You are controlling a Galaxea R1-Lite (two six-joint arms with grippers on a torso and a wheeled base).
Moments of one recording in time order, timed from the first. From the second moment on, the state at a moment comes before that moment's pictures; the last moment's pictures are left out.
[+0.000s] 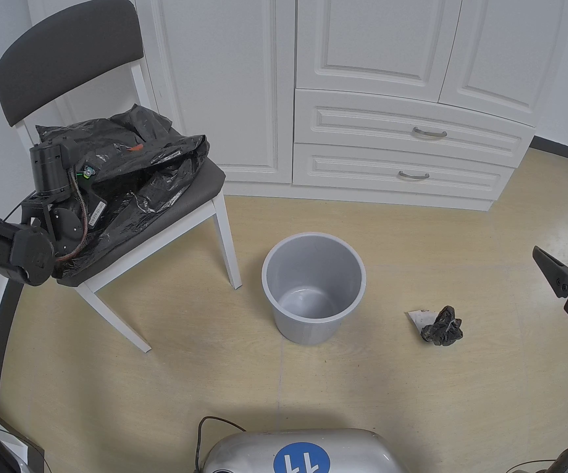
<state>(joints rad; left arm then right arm) -0.13 1.84 -1.03 -0.72 0.58 0.74 0.29 0.97 -0.39 -0.55 -0.19 0.03</state>
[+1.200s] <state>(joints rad) -0.38 1.38 -0.66 -0.71 0.21 -0.02 0.42 1.11 -0.46 -0.61 -0.30 0.00</state>
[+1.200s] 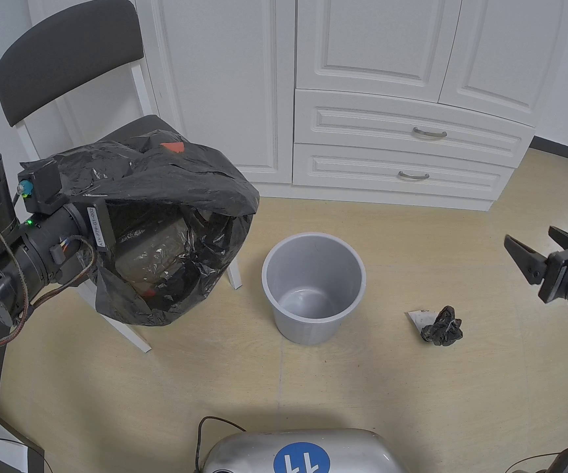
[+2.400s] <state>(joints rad) -0.68 1.29 -0.73 -0.90 0.25 -0.13 0.94 1.60 -0.32 -1.16 -0.53 0.21</state>
